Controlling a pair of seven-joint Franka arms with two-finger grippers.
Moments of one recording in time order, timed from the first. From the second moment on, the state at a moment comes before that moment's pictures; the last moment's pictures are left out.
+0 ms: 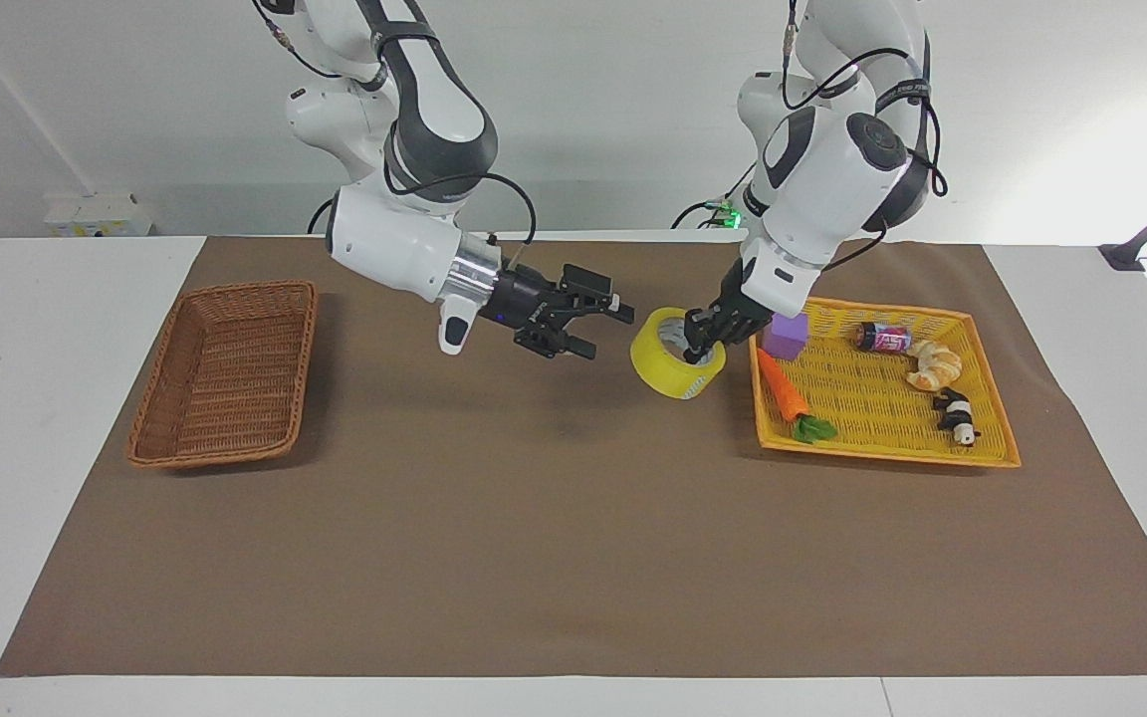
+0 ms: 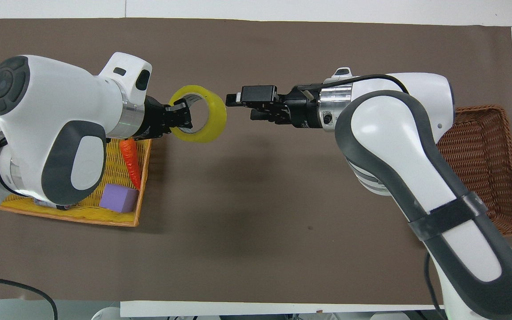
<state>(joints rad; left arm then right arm) -0.53 0.06 0.05 -1.89 -0.35 2.13 -0.59 0.50 0.18 -0.07 -1.84 1.33 2.26 -0.20</state>
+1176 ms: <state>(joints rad) -0.53 0.06 0.05 -1.89 -0.35 2.13 -0.59 0.55 0.28 -0.07 -1.75 1.34 2.29 -0.20</state>
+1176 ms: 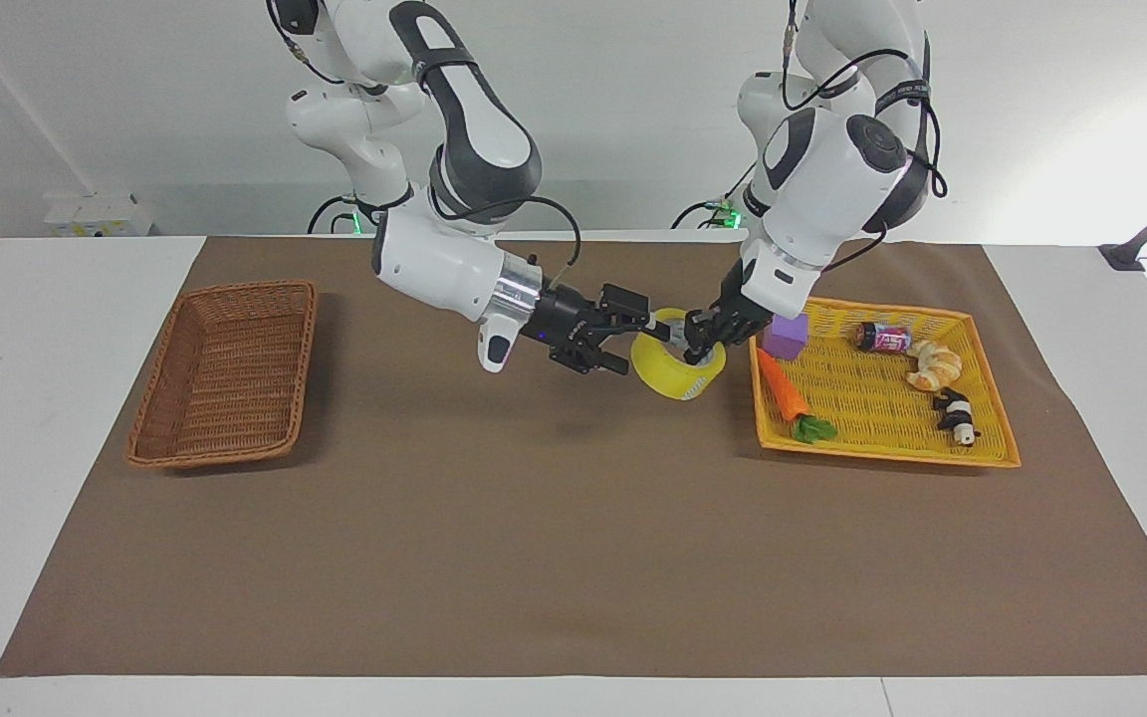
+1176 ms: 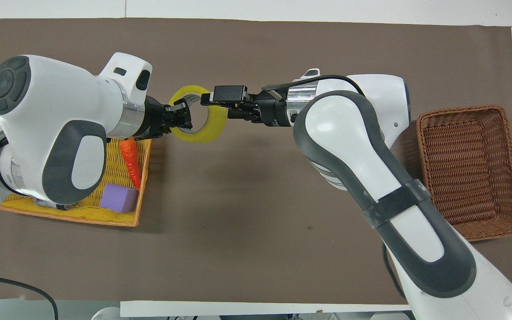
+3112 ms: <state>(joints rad) -0.53 0.06 0.06 -1.86 -0.36 2.14 -0.59 0.57 0.30 -0.08 -1.76 1.34 2.29 -0.25</state>
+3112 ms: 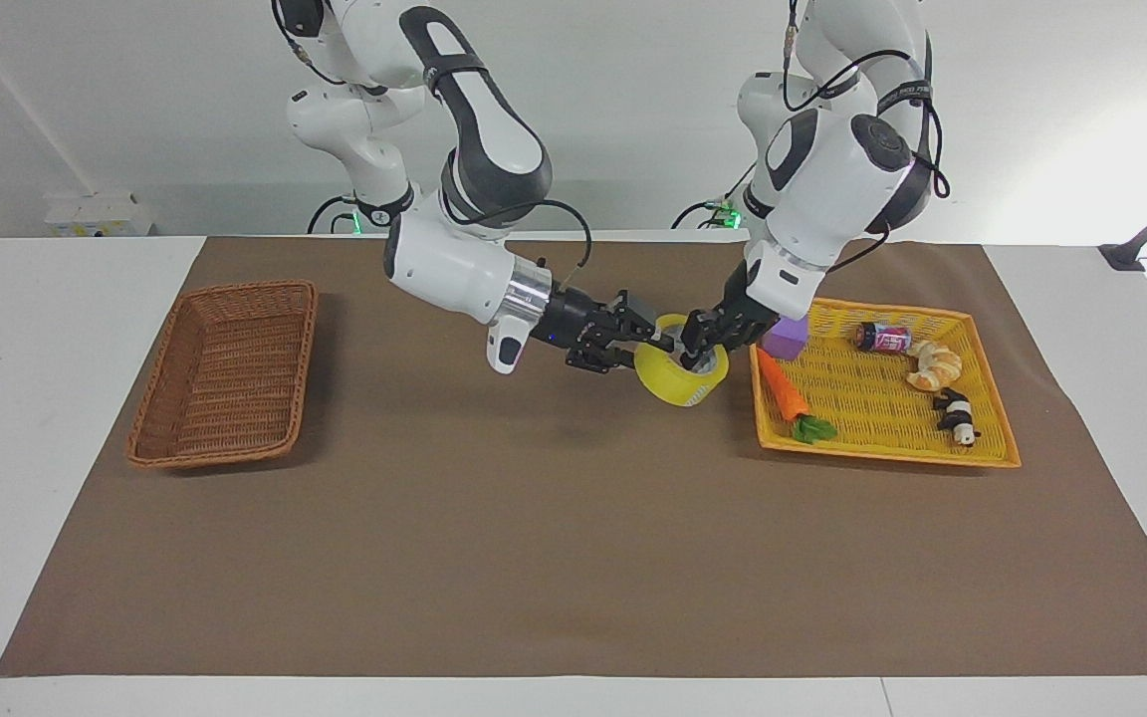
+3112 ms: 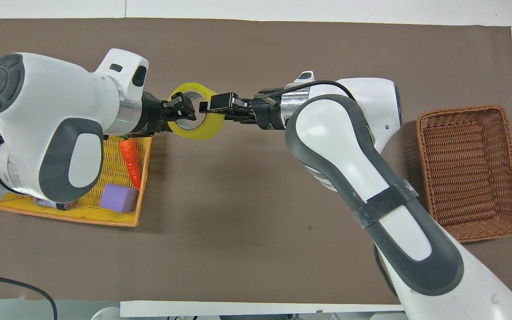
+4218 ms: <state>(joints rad) 0.04 -0.01 0.09 -1.70 -0.21 1.70 0.04 -0.09 0.20 -0.10 -1.83 0.91 1.68 -0.35</state>
